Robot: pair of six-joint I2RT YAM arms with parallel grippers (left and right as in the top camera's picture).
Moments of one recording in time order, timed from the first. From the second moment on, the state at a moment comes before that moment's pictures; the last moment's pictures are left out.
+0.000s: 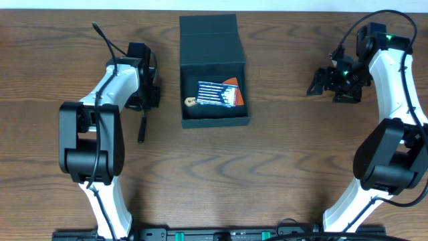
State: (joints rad) left arm -0.09 2.08 1.45 -0.87 -0.04 0.00; right arm -0.20 2.00 1.74 -1.31 -0.28 -0.03
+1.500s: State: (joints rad) left arm -0.63 1.89 1.45 -0.49 -0.17 0.52; right arm -0.20 2.00 1.74 -1.35 -0.28 -0.03
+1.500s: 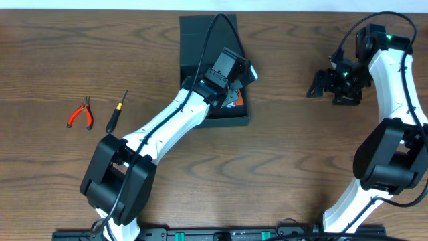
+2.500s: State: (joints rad) left arm -0.58 1.65 1.46 -0.58 -0.38 0.27; right arm -0.20 2.00 1.74 -1.36 -0.28 -0.03
